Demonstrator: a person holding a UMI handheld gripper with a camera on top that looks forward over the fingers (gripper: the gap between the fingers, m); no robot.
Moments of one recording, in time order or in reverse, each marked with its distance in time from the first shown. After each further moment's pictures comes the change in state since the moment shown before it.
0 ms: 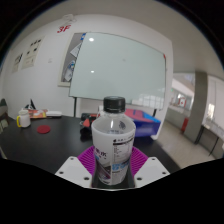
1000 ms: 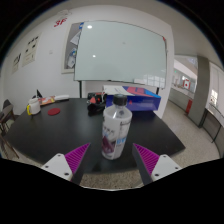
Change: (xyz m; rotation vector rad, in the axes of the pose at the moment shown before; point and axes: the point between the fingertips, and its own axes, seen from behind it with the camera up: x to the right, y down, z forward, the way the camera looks) arm -0.018 0.072 -0.085 -0.204 -0.056 0.062
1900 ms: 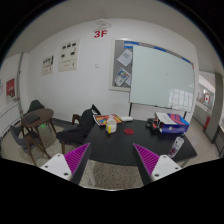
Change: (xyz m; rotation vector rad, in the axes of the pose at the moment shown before) arm -0.375 -0.115 -0.329 0.096 -0.264 -0.101
